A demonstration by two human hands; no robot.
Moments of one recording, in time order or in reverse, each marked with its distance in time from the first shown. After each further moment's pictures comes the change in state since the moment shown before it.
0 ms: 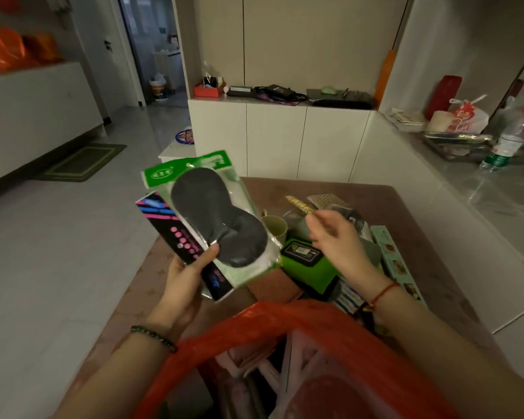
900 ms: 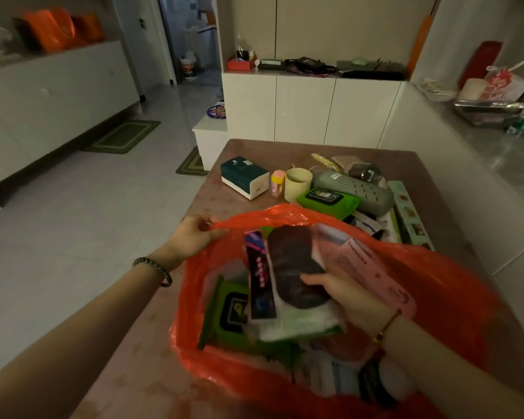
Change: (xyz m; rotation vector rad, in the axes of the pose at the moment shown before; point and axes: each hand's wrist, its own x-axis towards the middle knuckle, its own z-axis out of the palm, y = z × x) left_hand -0.081 0.029 -0.091 0.965 -0.139 0.008; right_hand -0.190 0.044 0.025 0.307 -0.379 0.584
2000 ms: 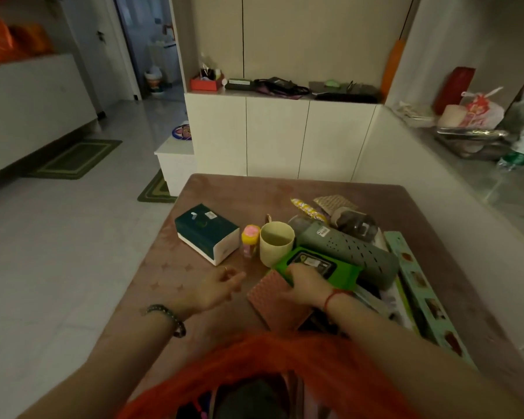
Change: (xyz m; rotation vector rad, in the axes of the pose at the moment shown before) left_hand 0.174 0.030 0.078 0.192 -0.355 -0.033; right_hand 0.218 -0.105 -0.035 -1.177 0.096 -0.239
